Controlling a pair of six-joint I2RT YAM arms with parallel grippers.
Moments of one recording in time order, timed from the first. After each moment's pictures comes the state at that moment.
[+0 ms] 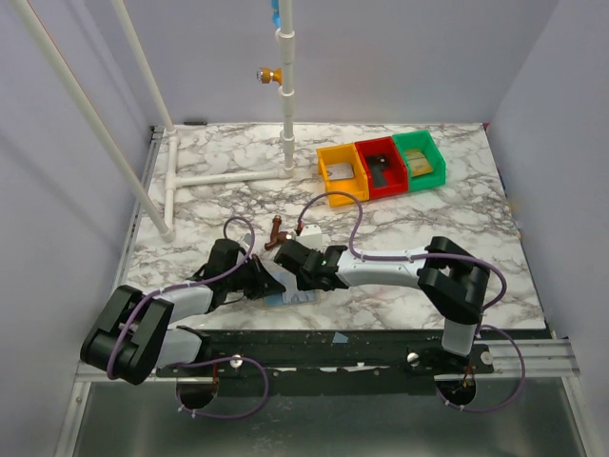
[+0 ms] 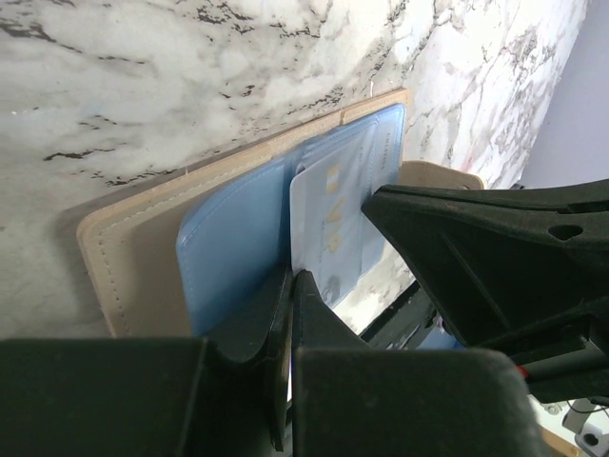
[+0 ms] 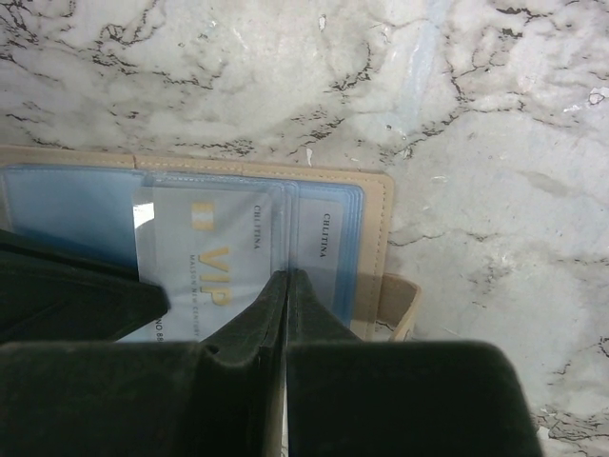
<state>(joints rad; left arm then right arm) -0.37 1.27 0.23 0.27 0.55 -0.90 1.13 1.86 1.18 -0.45 0.41 0.85</state>
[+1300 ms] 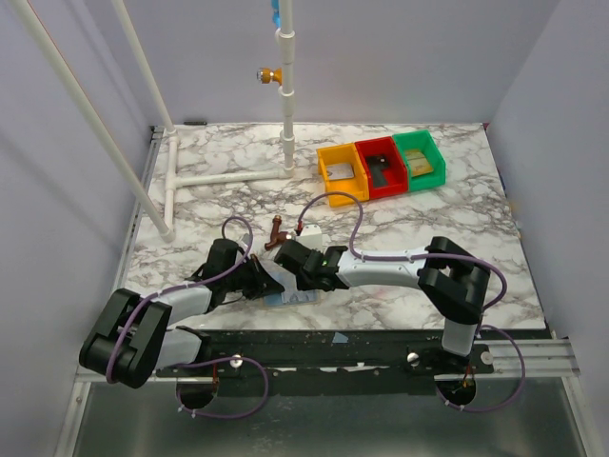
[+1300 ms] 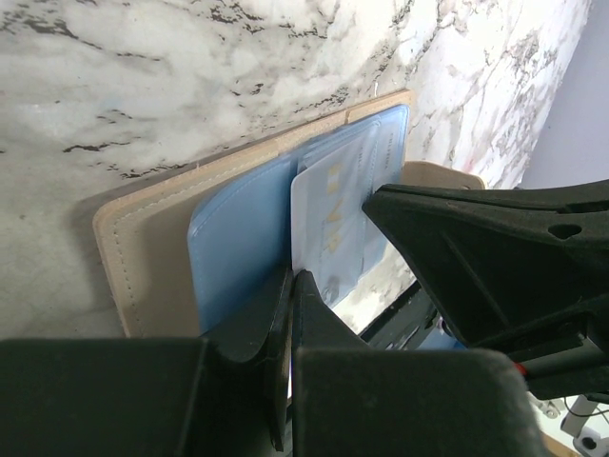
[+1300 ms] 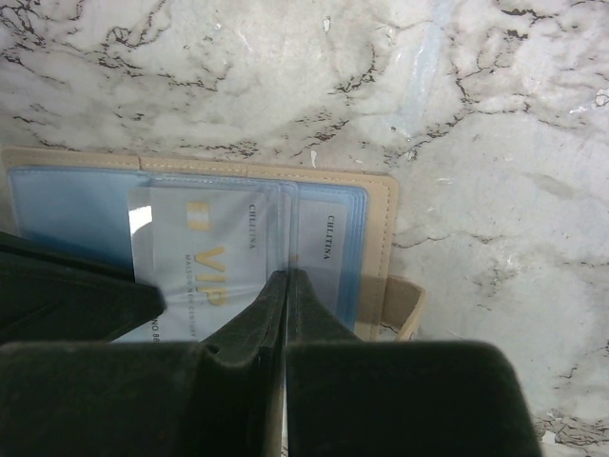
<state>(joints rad) -0.35 1.25 0.23 0.23 0.55 -0.89 1.13 1.86 1.17 -0.43 0.41 0.86</state>
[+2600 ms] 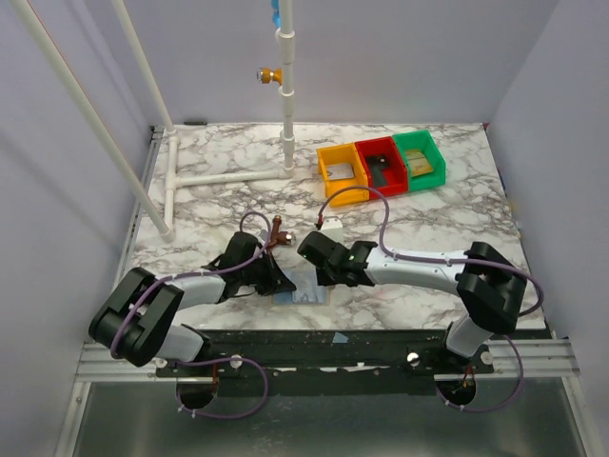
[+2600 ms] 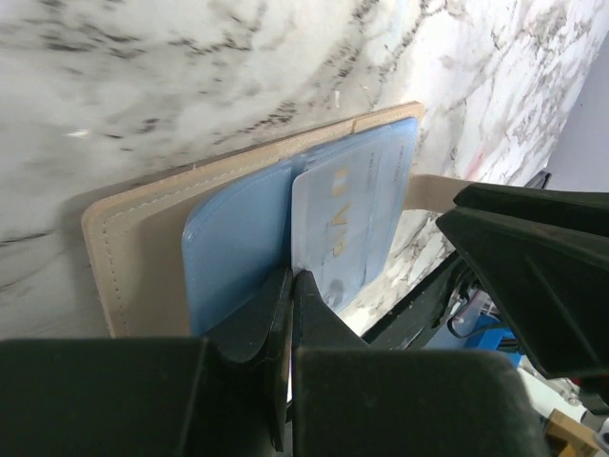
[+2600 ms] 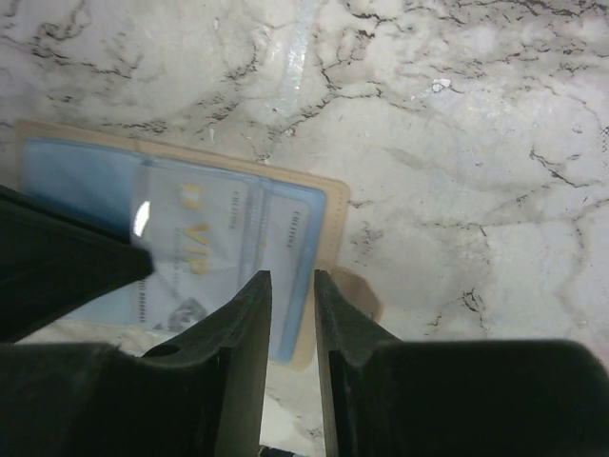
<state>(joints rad) -0.48 1.36 0.35 0.20 0.49 -0.90 1.07 1.67 1.04 -0.46 0.39 0.78</state>
